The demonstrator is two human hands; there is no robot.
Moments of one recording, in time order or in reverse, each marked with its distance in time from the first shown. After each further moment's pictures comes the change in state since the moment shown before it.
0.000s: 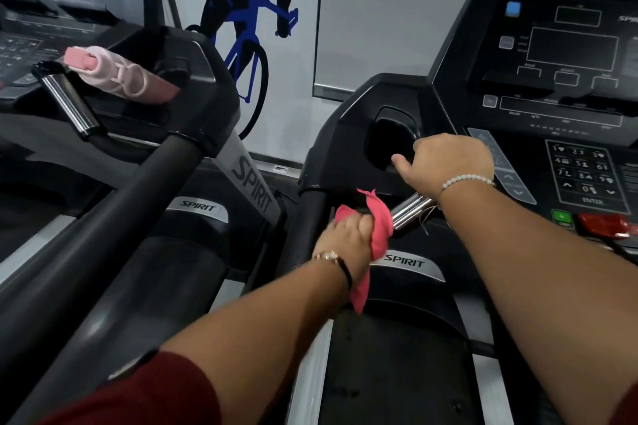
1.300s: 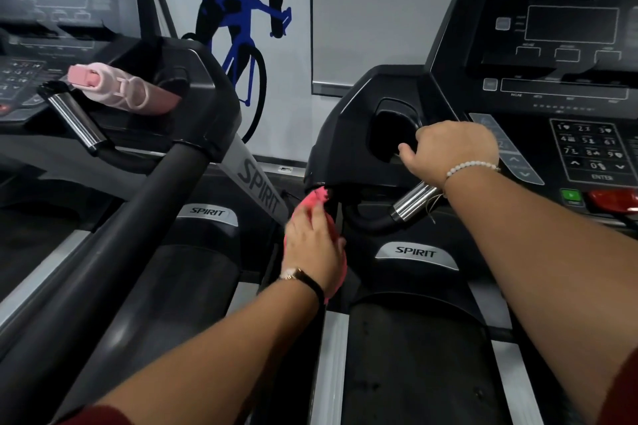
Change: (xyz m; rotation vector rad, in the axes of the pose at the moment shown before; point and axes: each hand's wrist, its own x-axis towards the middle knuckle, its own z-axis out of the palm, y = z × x) left_hand -0.045 -0.035 -0.012 -0.200 0.284 -0.352; right_hand -0.001 0.000 -0.002 0.016 -0.003 0.013
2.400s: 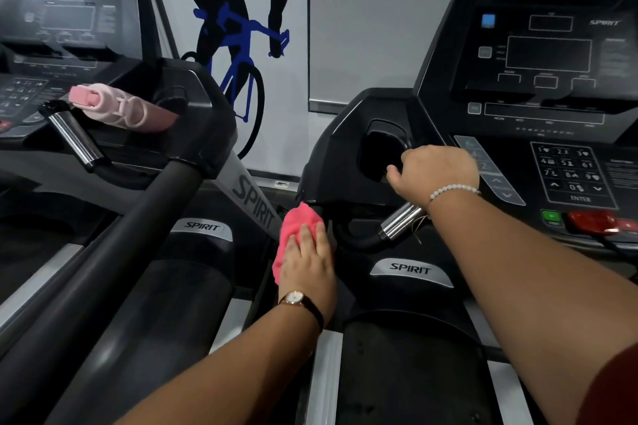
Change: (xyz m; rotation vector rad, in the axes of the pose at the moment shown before) left_hand 0.000 -0.005 0.035 0.430 -0.047 0.109; right_hand -0.003 0.001 -0.004 0.026 -0.001 0.003
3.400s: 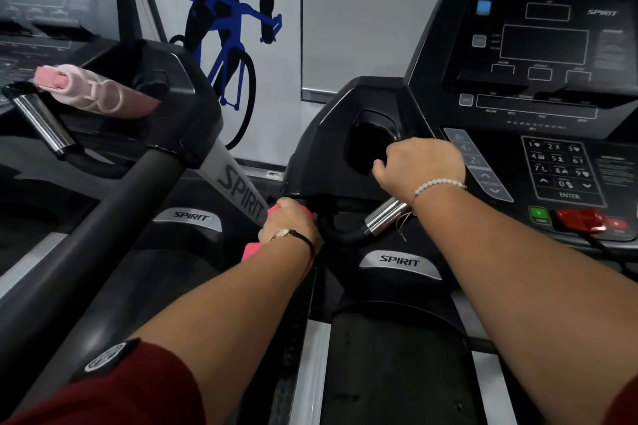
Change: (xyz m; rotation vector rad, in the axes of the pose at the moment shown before) left_hand 0.071 0.009 -0.039 -0.468 -0.289 -0.616; right_hand 0.004 0.000 0.005 0.018 0.011 -0.021
